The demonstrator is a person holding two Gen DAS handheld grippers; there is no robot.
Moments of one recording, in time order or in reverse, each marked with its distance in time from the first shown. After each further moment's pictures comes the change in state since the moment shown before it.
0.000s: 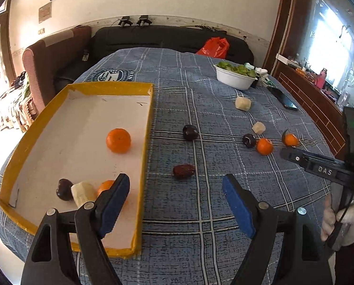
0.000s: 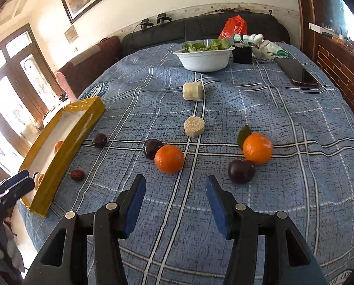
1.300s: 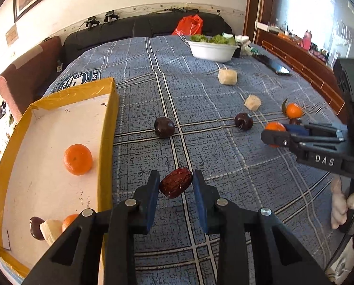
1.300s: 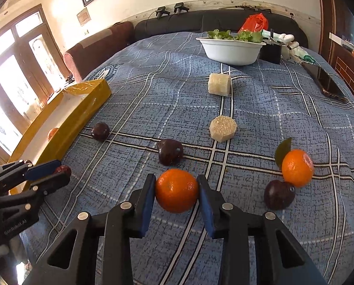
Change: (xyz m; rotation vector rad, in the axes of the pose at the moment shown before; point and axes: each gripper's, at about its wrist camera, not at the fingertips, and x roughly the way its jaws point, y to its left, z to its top) left arm 0.051 -0.025 0.009 0.177 0.083 -0.031; right arm 0.038 0.025 0.006 -0.099 0.048 0.021
